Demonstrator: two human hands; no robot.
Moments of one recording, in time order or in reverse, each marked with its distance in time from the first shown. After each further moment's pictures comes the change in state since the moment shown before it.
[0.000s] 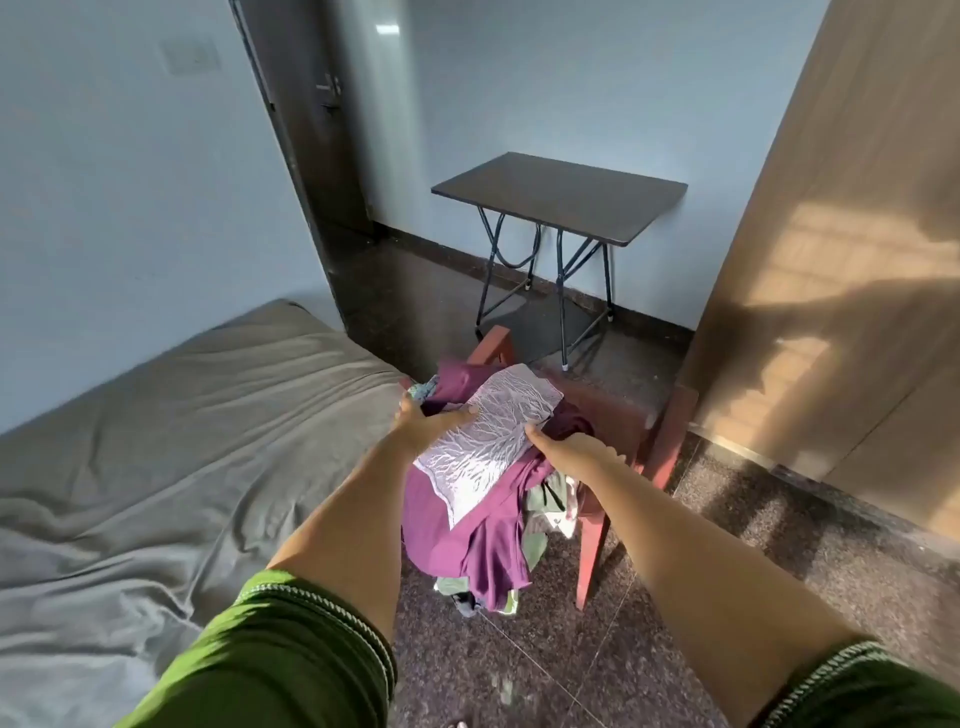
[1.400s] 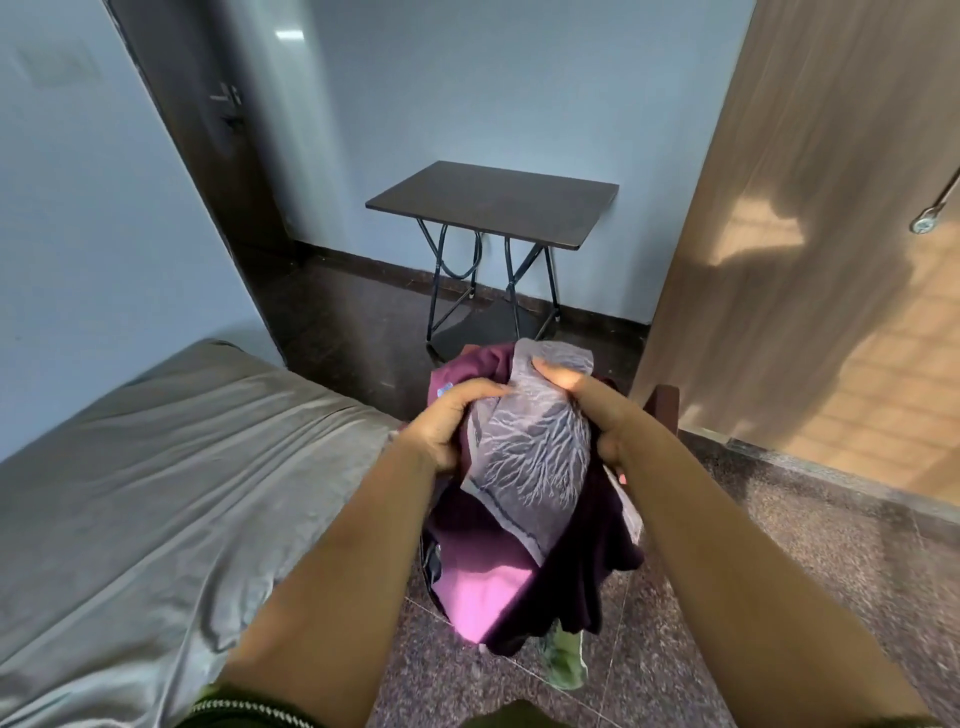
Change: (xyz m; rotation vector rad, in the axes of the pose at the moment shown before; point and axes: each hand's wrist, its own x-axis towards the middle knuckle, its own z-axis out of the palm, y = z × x) left_hand -0.012 0.088 -0.044 -0.558 -0.776 -0.064; right_hand -0.022 -0.091 -0.056 1.239 -0.153 -0.158
